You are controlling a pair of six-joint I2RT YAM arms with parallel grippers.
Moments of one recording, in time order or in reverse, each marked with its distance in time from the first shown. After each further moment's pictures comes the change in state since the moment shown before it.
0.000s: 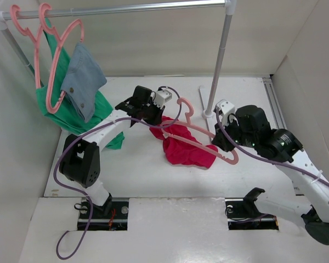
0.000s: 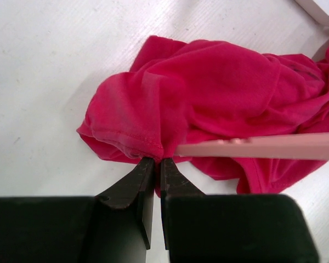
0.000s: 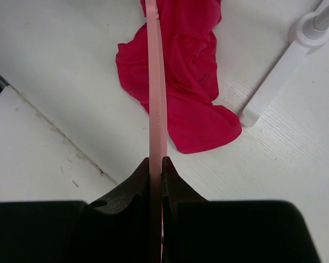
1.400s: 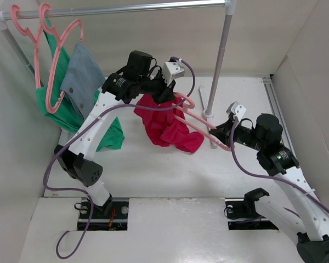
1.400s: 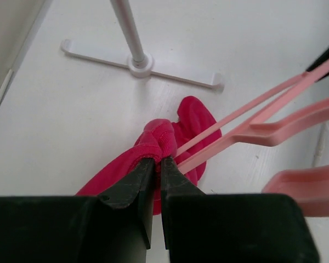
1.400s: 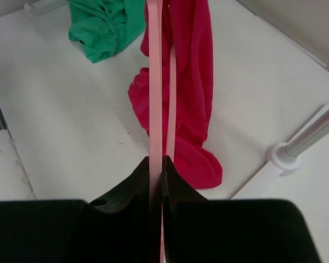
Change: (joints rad) left arm -0.067 0.027 0.690 -0.465 0.242 0.216; right arm -0.257 -0.214 -0.409 0.638 -0.420 -0.195
